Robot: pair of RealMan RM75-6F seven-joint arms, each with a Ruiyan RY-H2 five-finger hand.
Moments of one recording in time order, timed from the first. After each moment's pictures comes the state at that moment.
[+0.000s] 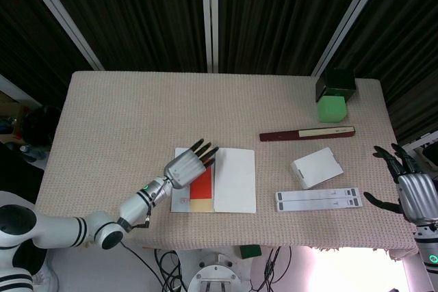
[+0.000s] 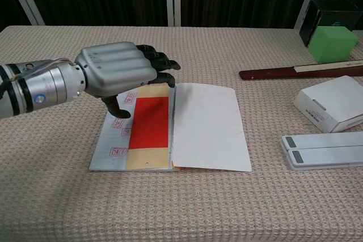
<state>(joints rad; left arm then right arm) -0.94 -1.60 0.02 -1.48 1.25 0.93 0.77 0.12 -1.01 0.05 -1.64 -1.61 1.51 0.22</state>
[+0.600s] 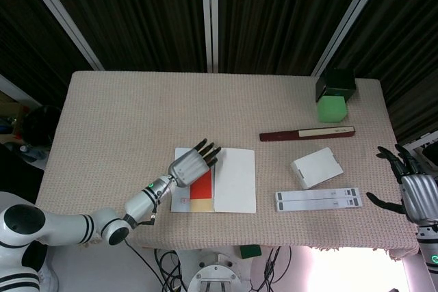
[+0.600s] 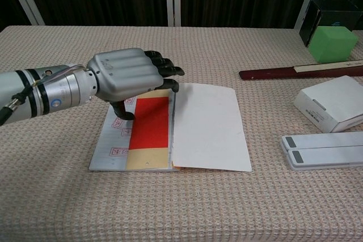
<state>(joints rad) -0.95 -1.64 0.00 -1.42 1.24 0.88 0.81 0.11 -1.02 0.05 -1.61 -1.60 1.51 0.24</state>
